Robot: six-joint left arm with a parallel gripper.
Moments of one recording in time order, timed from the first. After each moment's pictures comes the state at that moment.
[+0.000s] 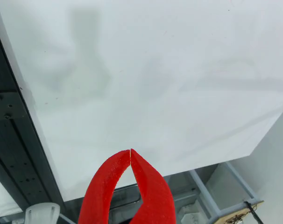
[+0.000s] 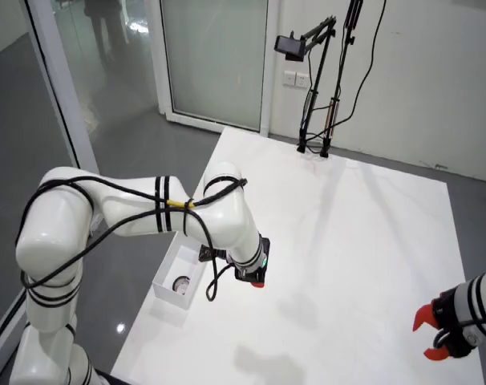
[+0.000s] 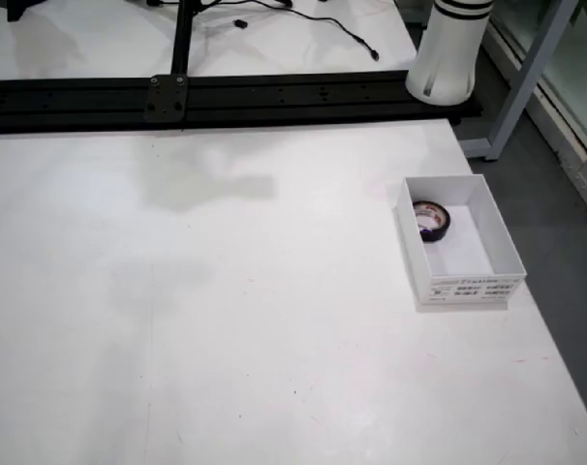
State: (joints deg) arm -65.1 24.2 67.0 12.1 70.7 -69.6
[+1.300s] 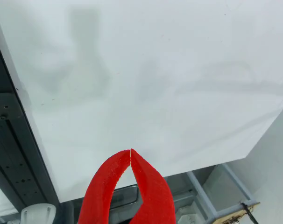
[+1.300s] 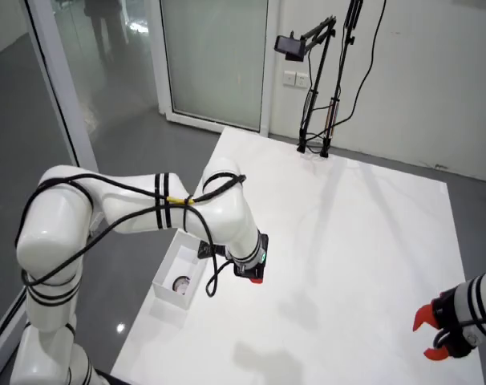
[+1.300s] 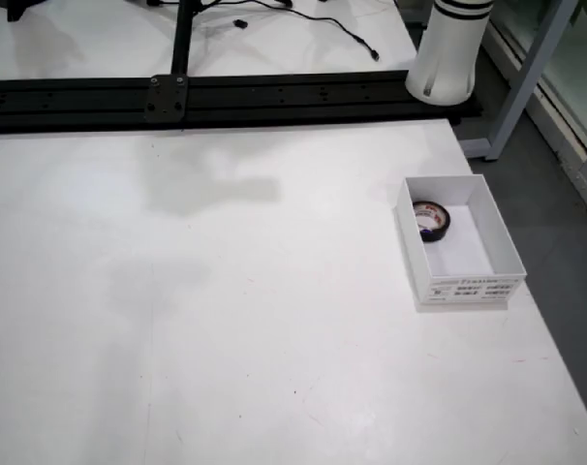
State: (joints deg) arm -64.1 24.0 67.1 12.2 70.7 -69.6
